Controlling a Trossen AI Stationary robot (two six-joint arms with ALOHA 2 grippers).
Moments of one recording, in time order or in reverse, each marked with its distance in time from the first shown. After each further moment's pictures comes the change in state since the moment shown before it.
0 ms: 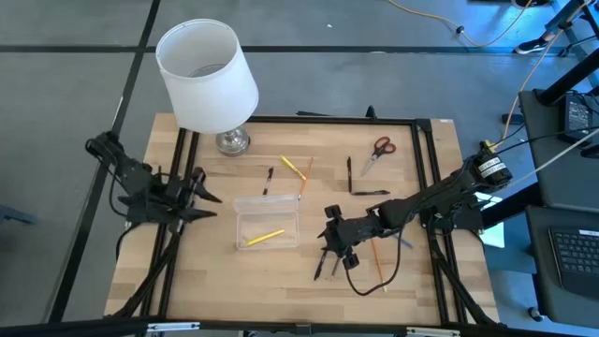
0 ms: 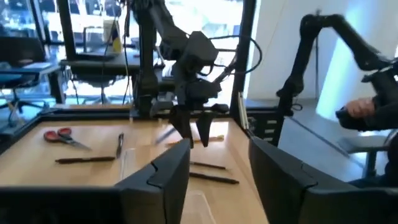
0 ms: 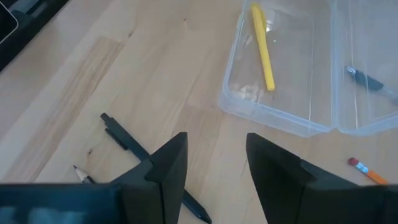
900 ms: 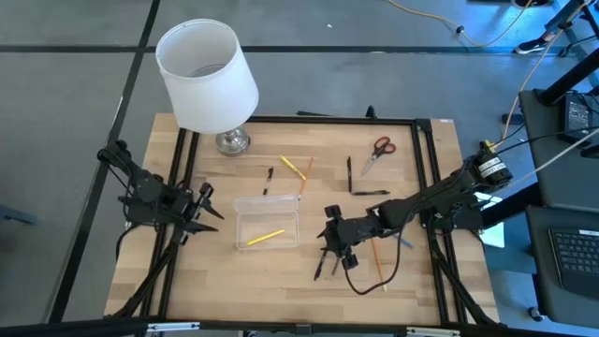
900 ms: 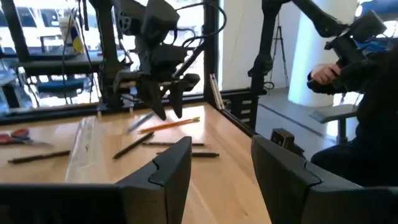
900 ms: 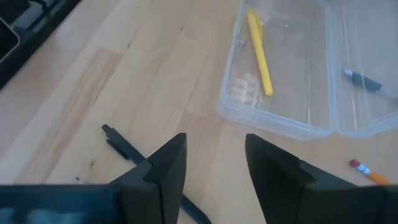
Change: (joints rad) left arm 0.000 -0.215 -0.292 0.103 0.146 0.087; right arm 0.000 0.000 -0.001 0.019 0.001 0.042
